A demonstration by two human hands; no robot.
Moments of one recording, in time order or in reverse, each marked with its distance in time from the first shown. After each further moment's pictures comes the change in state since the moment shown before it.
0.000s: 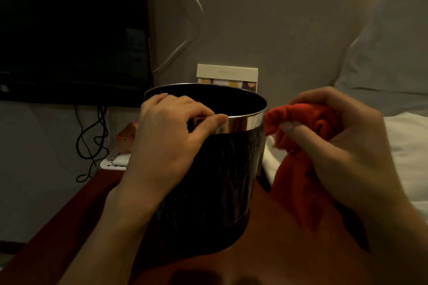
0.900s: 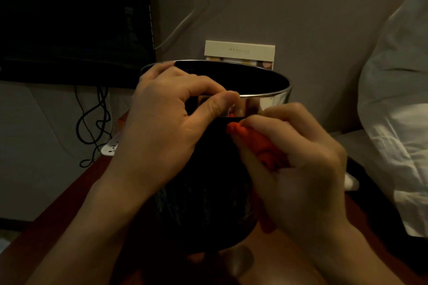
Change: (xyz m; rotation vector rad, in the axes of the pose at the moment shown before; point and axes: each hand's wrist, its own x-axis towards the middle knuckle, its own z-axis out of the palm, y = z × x) left_hand 0.002 -0.006 0.003 -0.056 -0.030 -0.009; right_hand -0.026 0.028 0.074 -0.260 0.075 -0.289
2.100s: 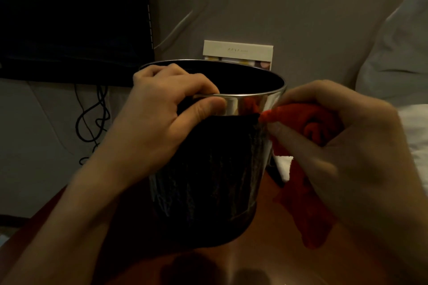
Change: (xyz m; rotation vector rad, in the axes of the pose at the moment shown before) left_hand 0.003 -0.009 -0.010 0.055 -0.135 0.093; right_hand 0.029 0.002 -0.051 0.087 -0.217 0.178
